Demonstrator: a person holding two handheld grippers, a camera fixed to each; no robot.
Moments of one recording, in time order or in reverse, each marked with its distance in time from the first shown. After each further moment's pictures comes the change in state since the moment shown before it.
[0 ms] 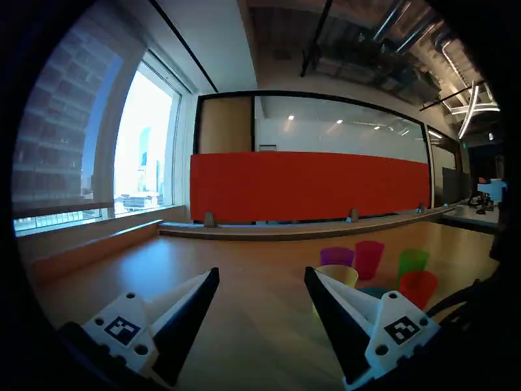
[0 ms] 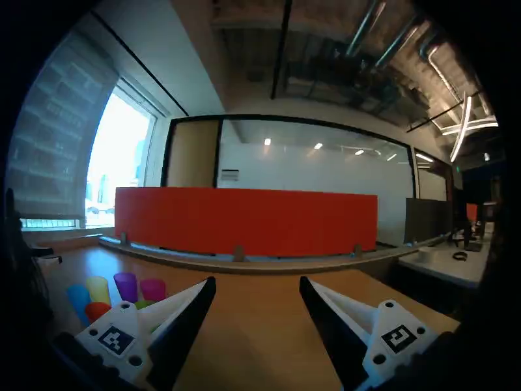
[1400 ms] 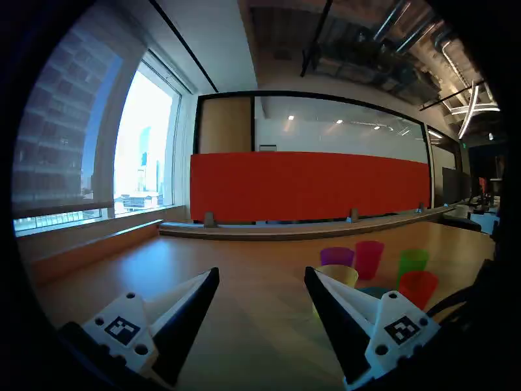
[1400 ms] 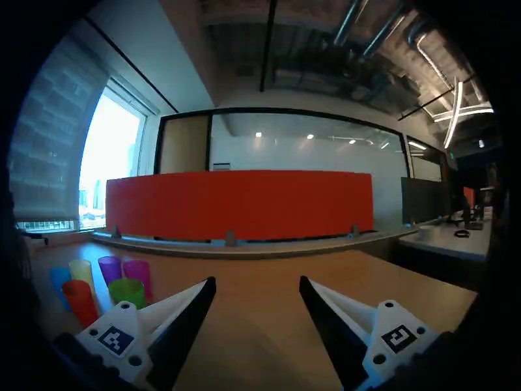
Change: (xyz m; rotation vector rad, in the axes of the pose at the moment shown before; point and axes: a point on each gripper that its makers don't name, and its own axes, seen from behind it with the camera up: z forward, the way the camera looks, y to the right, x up) left arm 0.000 0.000 0.001 0.000 0.000 0.000; right arm -0.077 0.024 0.020 -0.033 -0.031 0.056
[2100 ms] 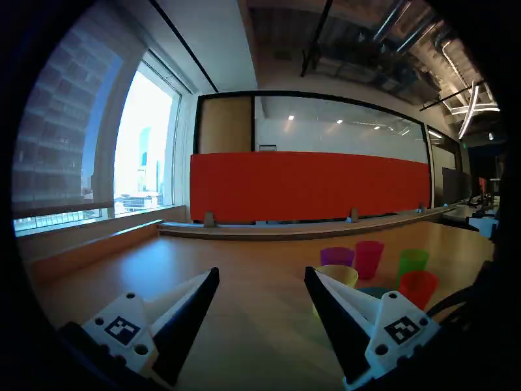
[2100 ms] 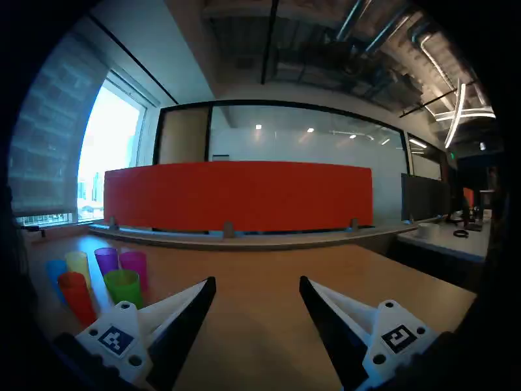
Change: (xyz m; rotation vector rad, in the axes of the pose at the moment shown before) left arm 0.000 0.000 0.000 0.000 0.000 0.000; right arm -0.007 0.001 0.003 -0.008 -0.039 -0.014
